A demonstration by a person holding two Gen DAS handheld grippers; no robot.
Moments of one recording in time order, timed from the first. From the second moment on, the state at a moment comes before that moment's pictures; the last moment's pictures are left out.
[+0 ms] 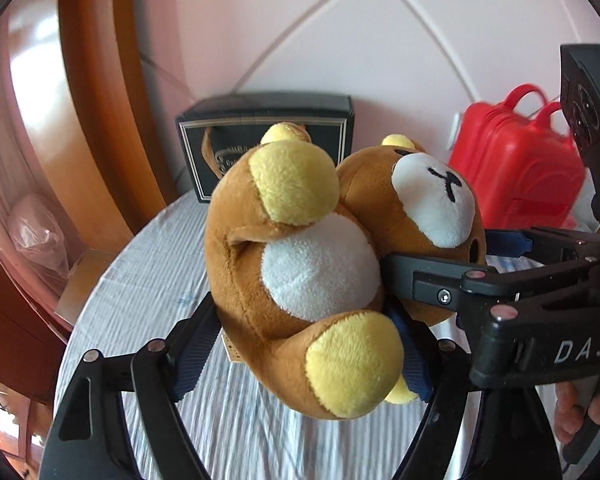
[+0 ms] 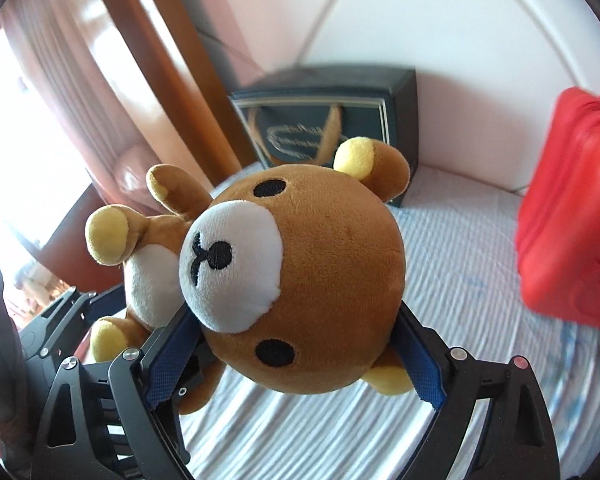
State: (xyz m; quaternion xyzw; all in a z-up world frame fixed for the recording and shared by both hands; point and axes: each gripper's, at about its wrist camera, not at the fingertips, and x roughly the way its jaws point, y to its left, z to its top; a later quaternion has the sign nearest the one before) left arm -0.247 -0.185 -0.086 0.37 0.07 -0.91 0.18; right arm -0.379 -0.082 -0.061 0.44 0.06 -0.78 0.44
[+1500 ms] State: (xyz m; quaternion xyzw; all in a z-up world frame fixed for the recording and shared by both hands) left arm 0.028 0.252 0.095 0.22 -0.05 -0.97 -0.05; right arm -0.037 0.359 0.150 0.29 0.00 -0.92 0.25
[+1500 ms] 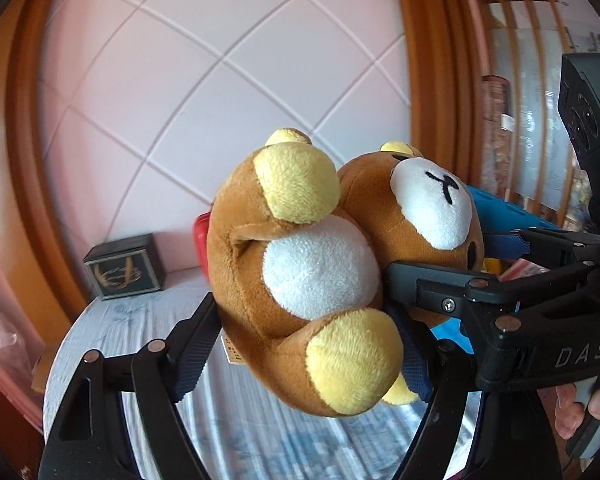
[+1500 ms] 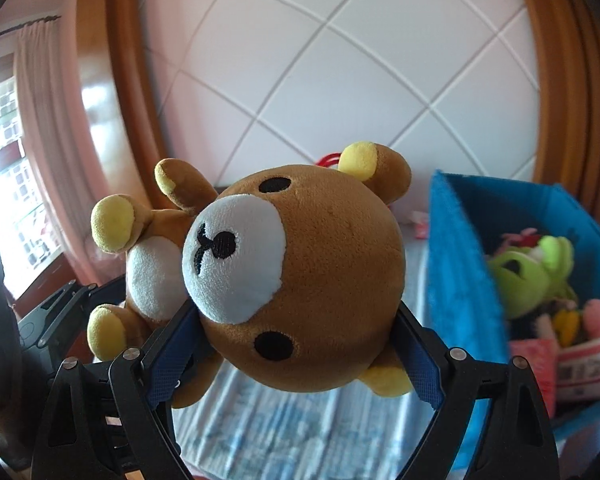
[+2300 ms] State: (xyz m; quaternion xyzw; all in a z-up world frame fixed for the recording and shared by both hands) left arm -0.165 0.566 0.027 0.42 -0.06 -0.90 -0.06; right arm -0.206 0.677 0.070 0.43 -0.02 -0.87 0.21
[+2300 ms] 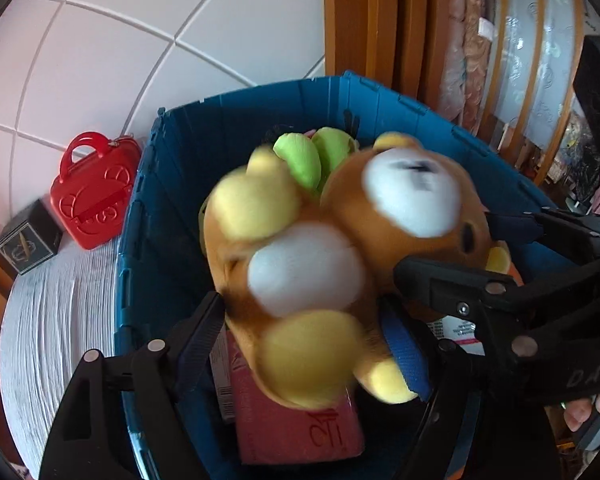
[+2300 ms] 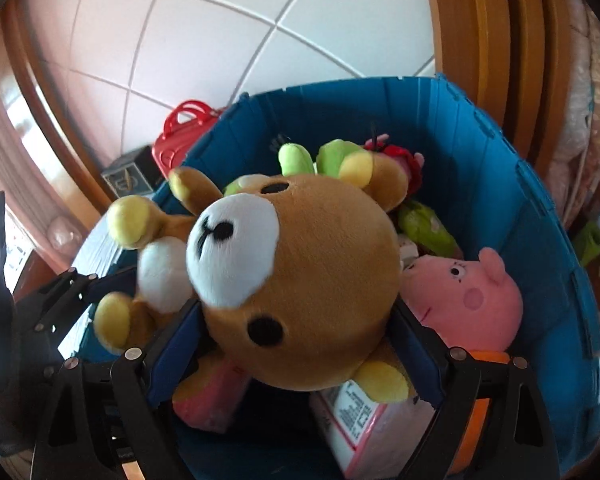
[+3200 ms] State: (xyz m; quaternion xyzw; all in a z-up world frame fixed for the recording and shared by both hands) left arm -0.016 0.497 0.086 0.29 -0.01 -0.96 -0.03; right arm -0.074 0.675 0.124 0.32 0.00 -0.94 0.13
